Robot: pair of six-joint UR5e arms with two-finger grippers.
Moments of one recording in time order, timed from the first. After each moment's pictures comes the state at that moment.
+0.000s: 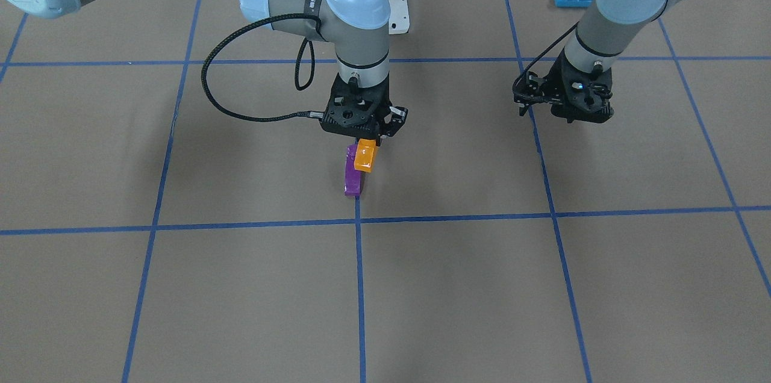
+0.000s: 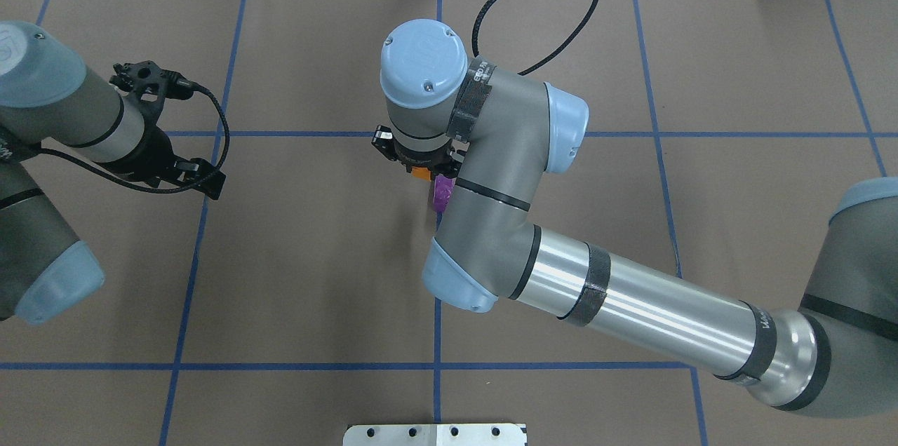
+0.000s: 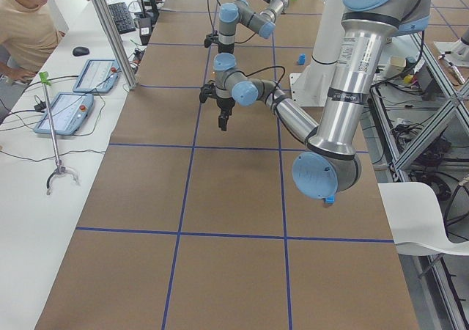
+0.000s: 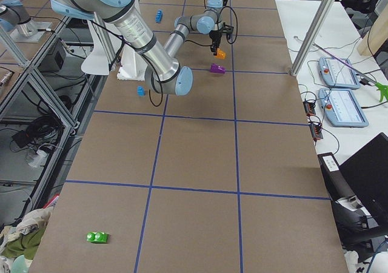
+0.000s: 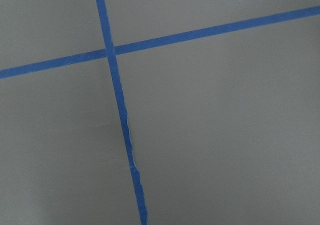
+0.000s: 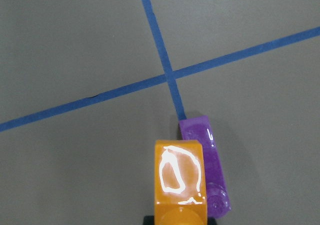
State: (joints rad) left arm -0.80 -1.81 -1.95 -1.60 -2.09 -0.76; right arm 0.53 -0.64 1.48 -1.63 1.85 1.50
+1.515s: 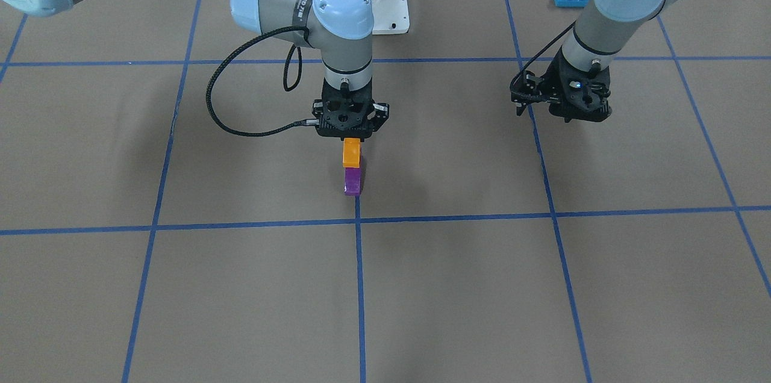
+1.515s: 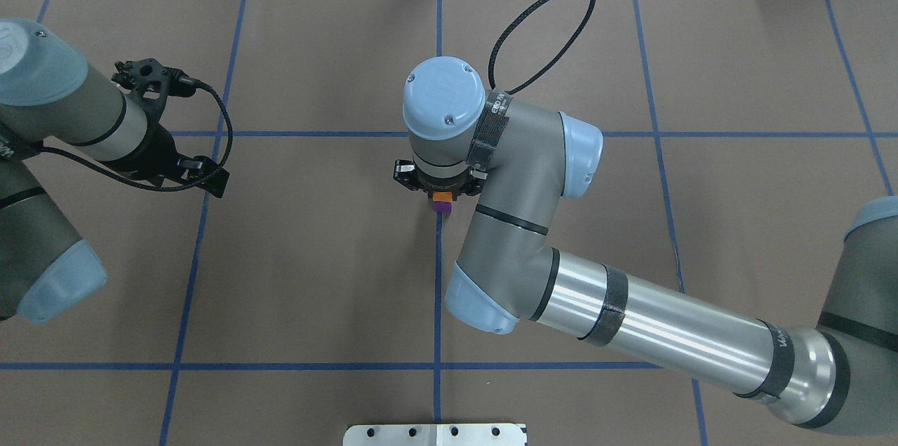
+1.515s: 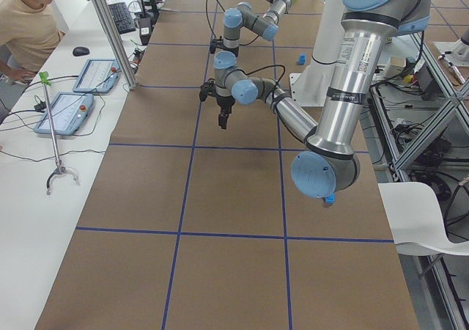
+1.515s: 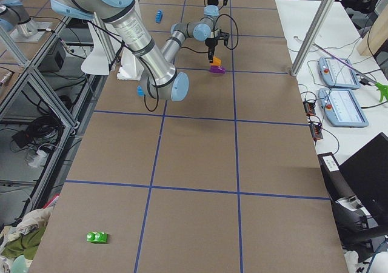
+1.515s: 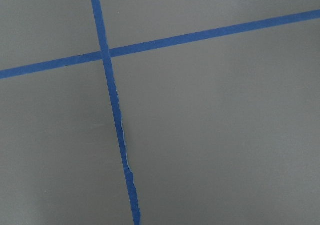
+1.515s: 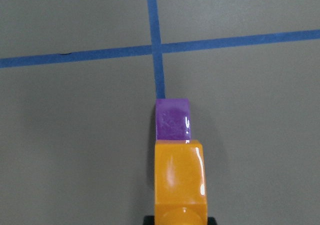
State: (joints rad) left arm -0.79 -1.82 -1.95 -1.60 -2.09 -0.78; right arm 0.51 -0.70 1.51 -1.64 1.85 1.30
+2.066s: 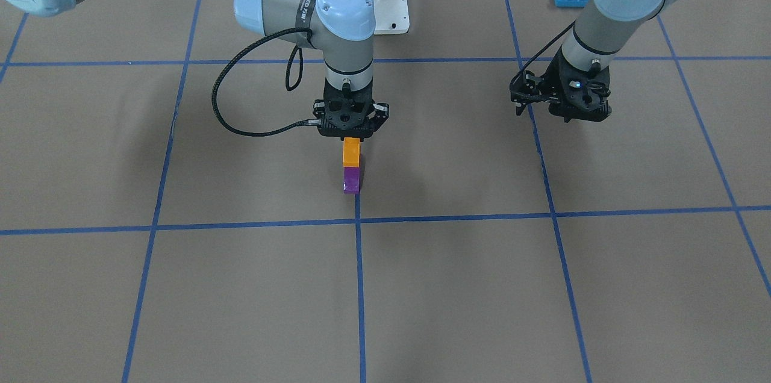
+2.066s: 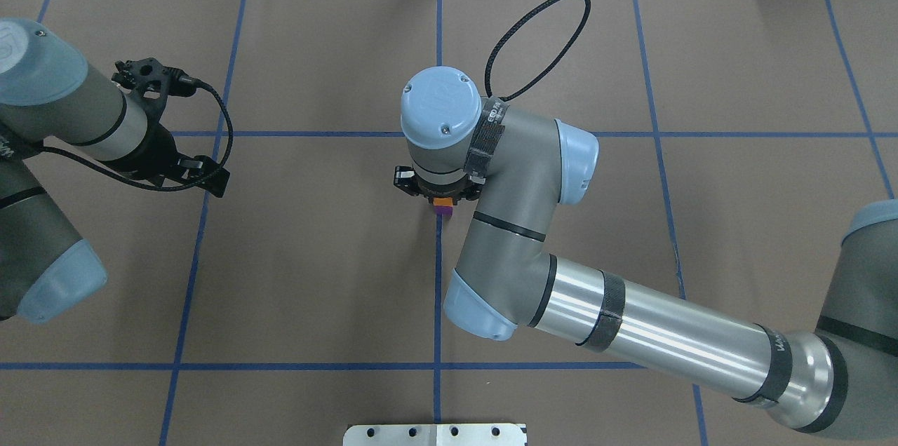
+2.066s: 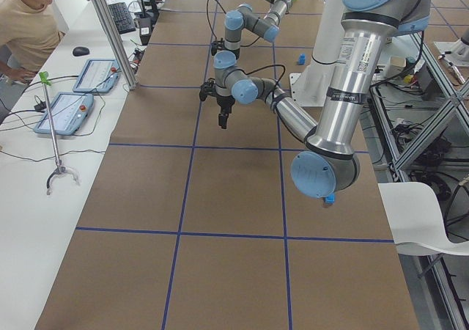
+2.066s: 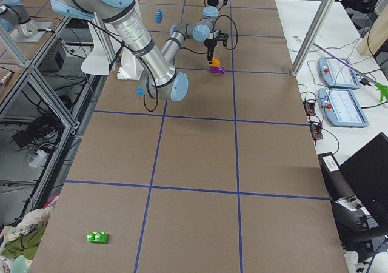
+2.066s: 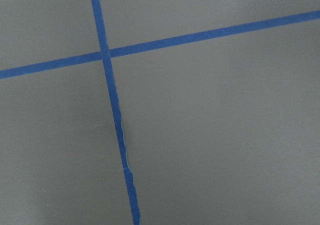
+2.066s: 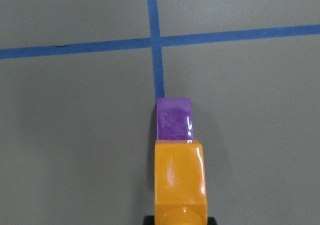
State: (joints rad) left arm -0.79 -1.82 -1.95 -1.60 -2.09 -0.78; right arm 0.50 -0.70 1.50 -1.64 1.83 1.30
